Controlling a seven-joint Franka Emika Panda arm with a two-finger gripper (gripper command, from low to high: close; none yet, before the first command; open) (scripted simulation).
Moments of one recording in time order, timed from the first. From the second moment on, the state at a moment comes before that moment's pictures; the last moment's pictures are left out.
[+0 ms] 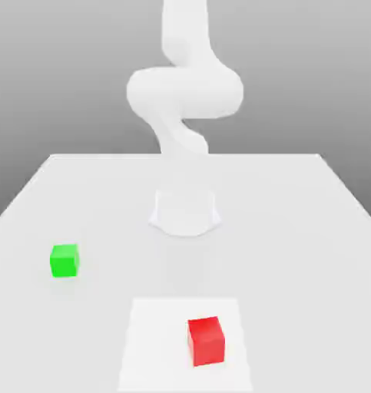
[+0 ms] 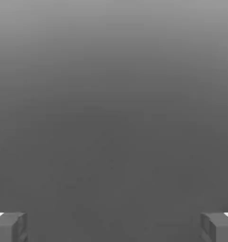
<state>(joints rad) 0.01 -0.71 0.00 -2.33 0.00 2.34 0.79</state>
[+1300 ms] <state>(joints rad) 0.07 0.18 0.01 -2.62 0.00 2.81 0.68</state>
